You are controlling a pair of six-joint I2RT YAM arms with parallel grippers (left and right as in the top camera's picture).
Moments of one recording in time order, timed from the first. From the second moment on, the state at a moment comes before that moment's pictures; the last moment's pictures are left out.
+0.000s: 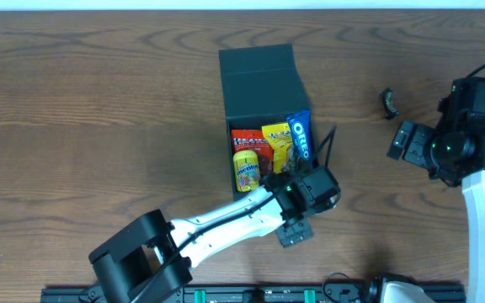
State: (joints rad) left arm -1.10 1.82 1.23 -0.77 -0.01 0.12; right arm -0.16 1.27 1.32 -1.27 0.07 0.28
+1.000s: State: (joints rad) left arm -0.98 1.86 1.23 -0.69 0.07 0.09; right arm -0.16 1.27 1.32 -1.26 0.07 0.28
